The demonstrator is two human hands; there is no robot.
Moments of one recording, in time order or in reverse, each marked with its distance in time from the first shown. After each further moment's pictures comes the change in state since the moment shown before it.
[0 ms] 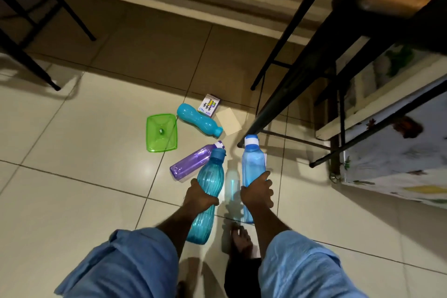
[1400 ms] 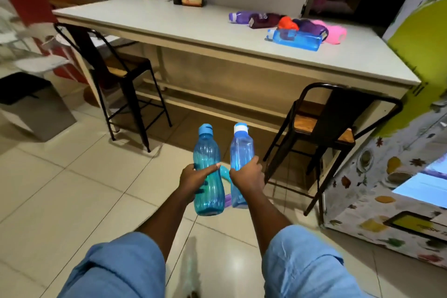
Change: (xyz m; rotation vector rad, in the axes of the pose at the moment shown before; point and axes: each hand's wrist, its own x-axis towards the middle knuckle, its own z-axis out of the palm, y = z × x) left_hand -0.527 0.059 -0.274 -0.664 0.250 0.302; right_hand -0.531 -0.040 -0.271 0.240 0.219 -0.498
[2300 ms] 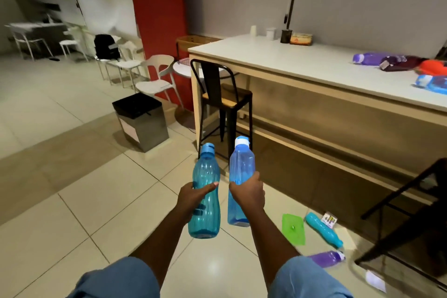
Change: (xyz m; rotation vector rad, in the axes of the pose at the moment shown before) left_hand 0.077 0.020 -0.473 -0.058 0.239 0.056; right_hand -0.172 -0.352 0.283 0.178 -0.208 -0.206
